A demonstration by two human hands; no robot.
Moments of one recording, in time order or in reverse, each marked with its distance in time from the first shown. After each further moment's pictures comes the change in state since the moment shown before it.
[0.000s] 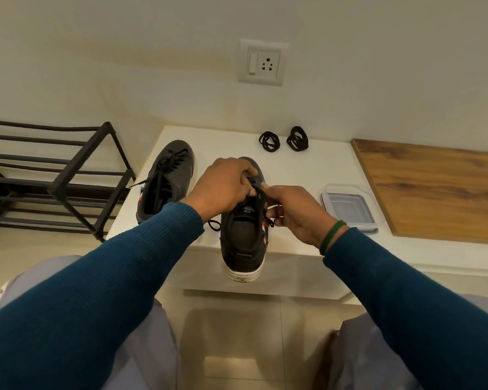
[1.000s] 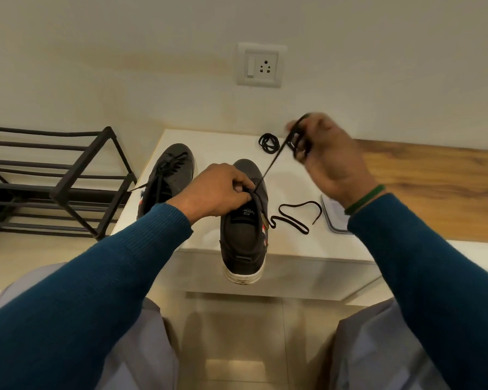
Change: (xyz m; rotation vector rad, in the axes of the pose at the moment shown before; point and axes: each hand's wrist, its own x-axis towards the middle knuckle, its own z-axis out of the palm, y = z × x) left_hand -0.002 -0.013 -0.011 0.021 -0.094 0.034; right_hand -0.008 -0.077 -0.042 0.244 -0.080 -0.581
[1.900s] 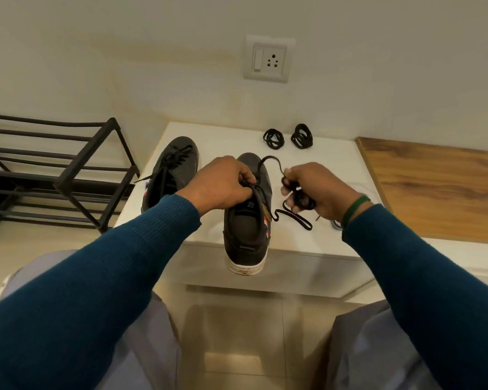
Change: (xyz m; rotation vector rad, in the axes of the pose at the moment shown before) left_hand 0.000 0.004 0.001 0.029 -0.008 -0.041; right_hand -0.020 0.034 0.012 -0.433 0.034 0.652
